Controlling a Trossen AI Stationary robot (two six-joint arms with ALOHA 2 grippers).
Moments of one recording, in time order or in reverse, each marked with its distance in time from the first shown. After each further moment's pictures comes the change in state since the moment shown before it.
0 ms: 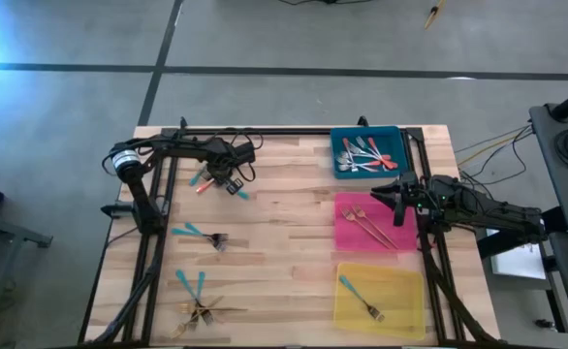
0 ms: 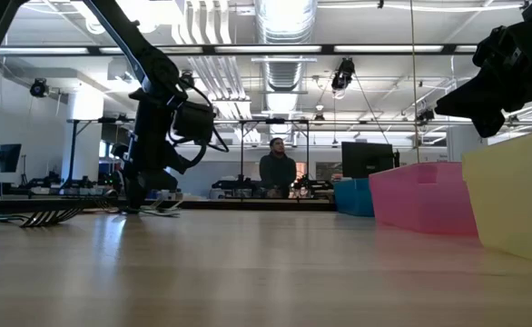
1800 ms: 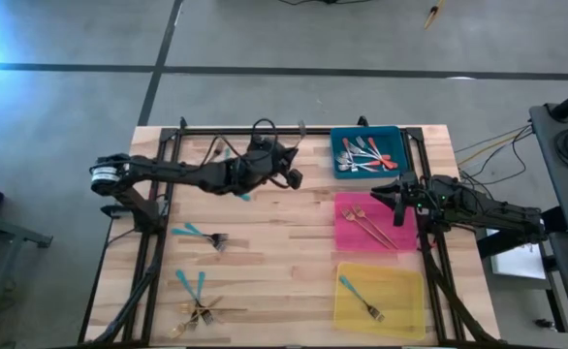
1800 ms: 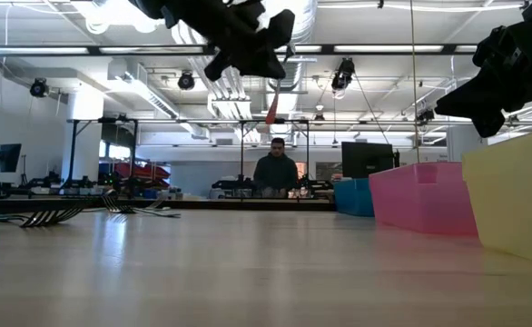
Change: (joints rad) left arm -0.456 -0.195 0.160 1.006 -0.277 0.027; right arm 0.000 0.000 0.000 0.000 0.000 0.000
